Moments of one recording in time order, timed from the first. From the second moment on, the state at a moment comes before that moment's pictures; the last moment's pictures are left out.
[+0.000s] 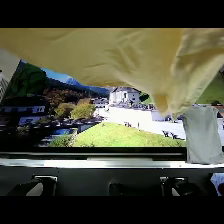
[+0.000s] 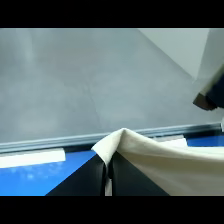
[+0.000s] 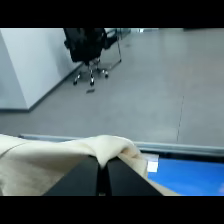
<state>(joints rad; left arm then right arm) 0.14 -1.00 2.03 1.18 -1.07 -1.41 0.16 -0.83 1.97 -1.38 1.06 1.64</state>
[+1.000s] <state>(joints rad) 0.13 -1.71 1.88 1.34 -1.01 -1.49 0.15 -1.80 2.02 -1.33 1.06 1.95</state>
